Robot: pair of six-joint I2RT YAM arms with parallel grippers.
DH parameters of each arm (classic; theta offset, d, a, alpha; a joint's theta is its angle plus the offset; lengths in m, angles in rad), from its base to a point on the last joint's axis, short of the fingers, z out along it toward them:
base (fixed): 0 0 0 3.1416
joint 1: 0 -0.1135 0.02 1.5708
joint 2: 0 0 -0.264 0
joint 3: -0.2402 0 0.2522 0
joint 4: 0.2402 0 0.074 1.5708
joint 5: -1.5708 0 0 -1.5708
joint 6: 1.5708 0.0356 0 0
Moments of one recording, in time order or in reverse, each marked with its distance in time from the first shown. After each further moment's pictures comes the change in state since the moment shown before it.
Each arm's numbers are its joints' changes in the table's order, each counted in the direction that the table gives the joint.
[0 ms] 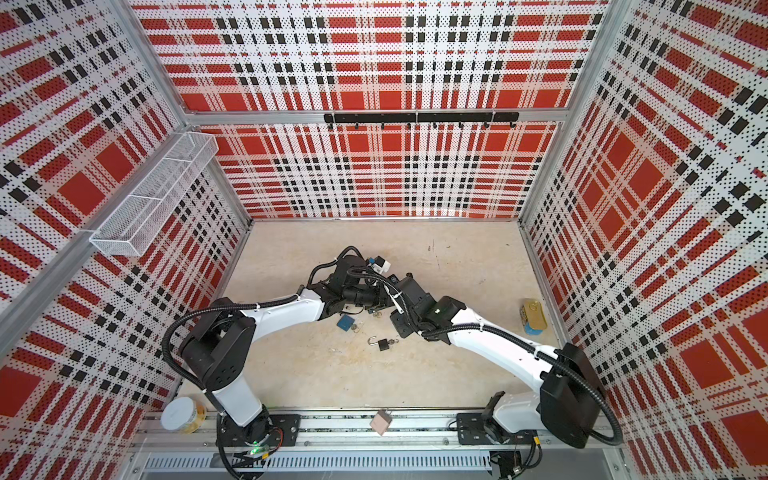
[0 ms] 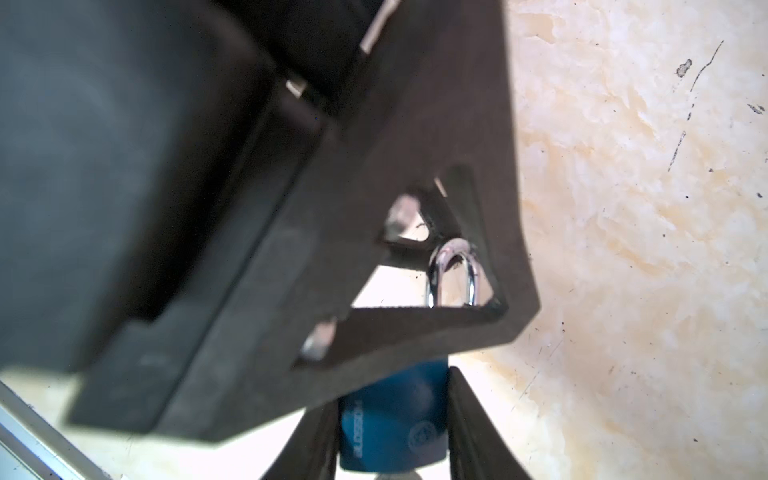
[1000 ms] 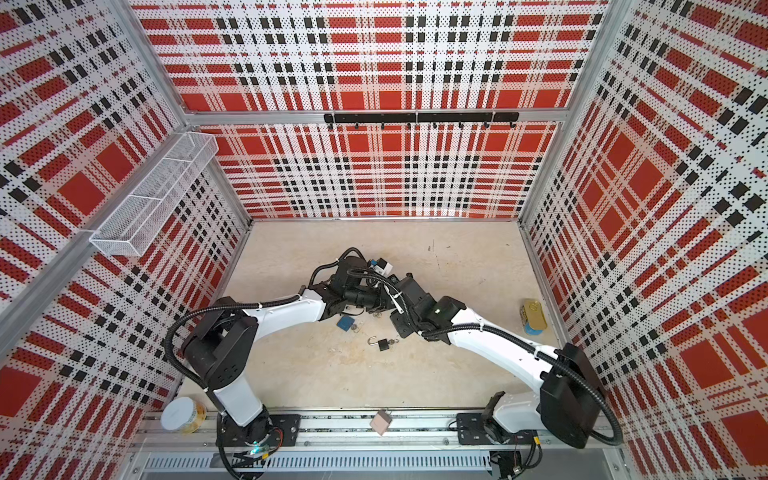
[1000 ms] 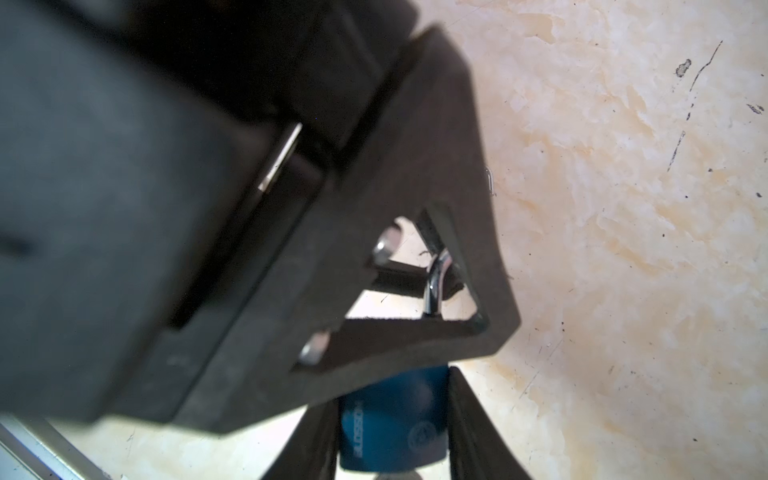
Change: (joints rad) left arm 0.006 0.011 0.000 -0.001 -0.031 -0.002; right arm 0.000 -0.001 0.000 0.000 -0.001 0.001
